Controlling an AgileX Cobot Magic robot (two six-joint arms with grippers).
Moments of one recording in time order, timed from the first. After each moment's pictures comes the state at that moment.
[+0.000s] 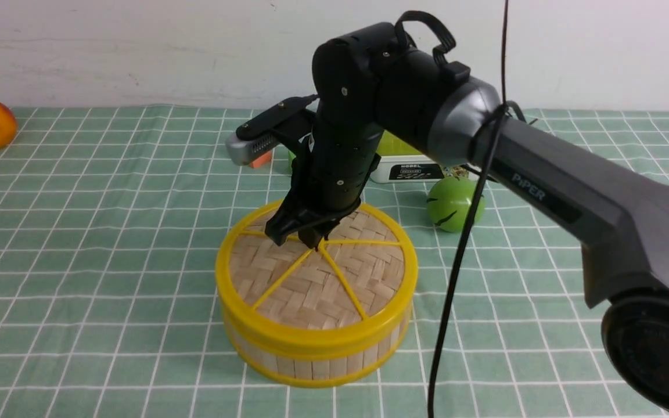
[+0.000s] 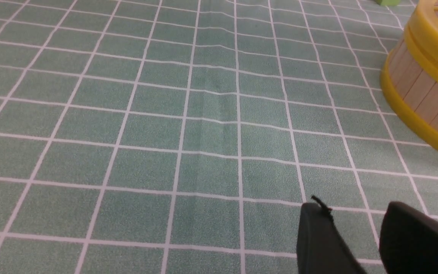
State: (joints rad) right arm 0.67 2.28 -2.27 0.08 1.25 -0.14; left arm -0.05 -0.01 0.03 0.04 0.39 -0.23
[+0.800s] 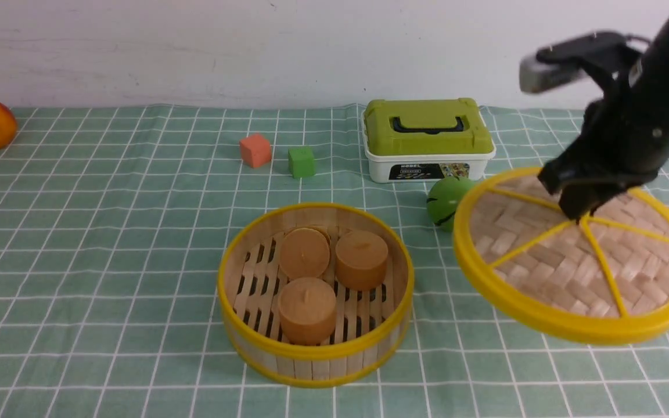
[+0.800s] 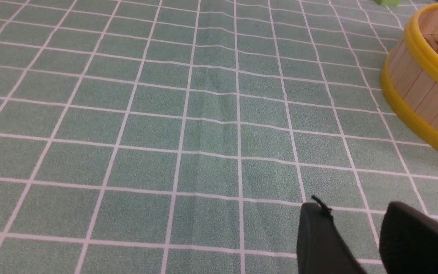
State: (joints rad) right arm 0.23 1.67 -1.49 0.07 1.11 -0.14; left arm -0.05 -0.01 0.03 0.04 0.39 -0.23
